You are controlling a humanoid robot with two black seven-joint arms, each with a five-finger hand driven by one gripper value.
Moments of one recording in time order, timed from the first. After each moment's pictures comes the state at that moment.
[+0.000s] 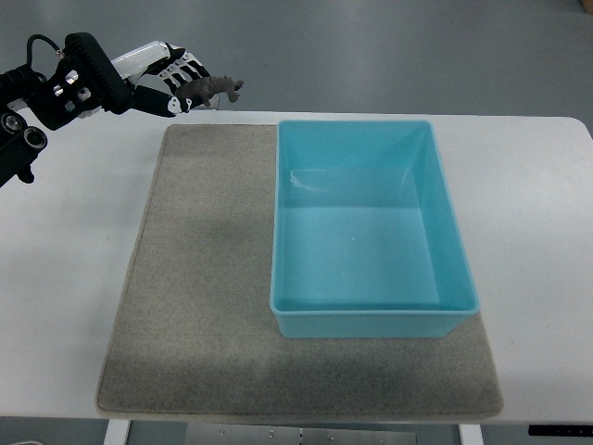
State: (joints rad) left arm -0.96 0.56 -0.66 -0.88 1.30 -0.17 -0.29; right arm 0.04 0.00 -0.01 0.07 -0.05 0.17 0.06
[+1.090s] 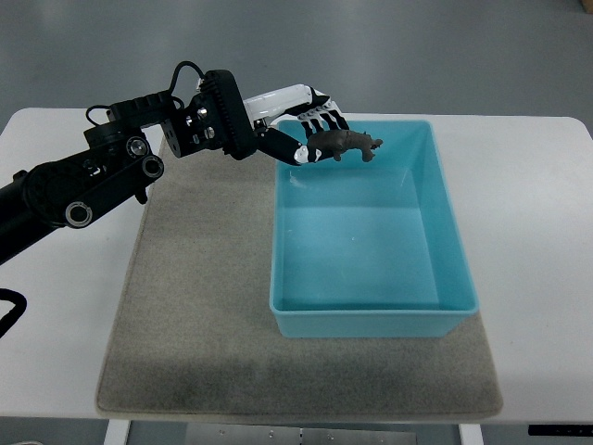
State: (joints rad) left arm -0.99 0.30 -0.52 -1.01 1.31 -0.21 -0.29; right arm 0.04 0.00 -0.01 0.07 -0.05 0.17 0.06
